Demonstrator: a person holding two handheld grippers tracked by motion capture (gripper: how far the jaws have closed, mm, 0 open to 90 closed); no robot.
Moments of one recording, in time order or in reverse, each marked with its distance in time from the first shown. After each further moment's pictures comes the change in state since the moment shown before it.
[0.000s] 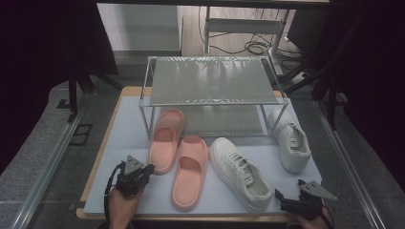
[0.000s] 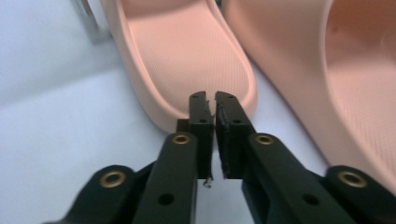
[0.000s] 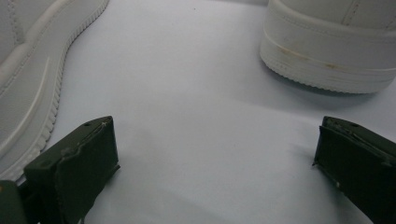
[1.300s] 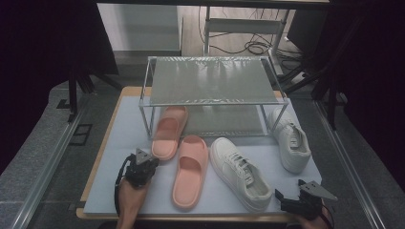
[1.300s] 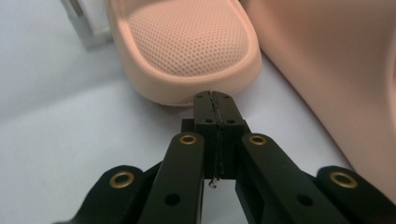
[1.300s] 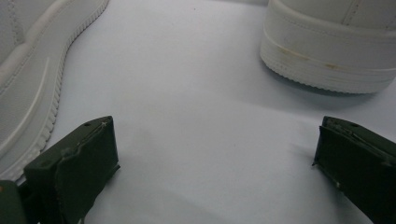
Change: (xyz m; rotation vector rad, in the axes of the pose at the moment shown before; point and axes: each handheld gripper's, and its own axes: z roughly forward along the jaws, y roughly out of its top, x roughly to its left) left arm 0.004 0.023 0.036 0.022 0.044 -0.003; right arm 0.000 0.000 0.000 0.000 0.000 -0.001
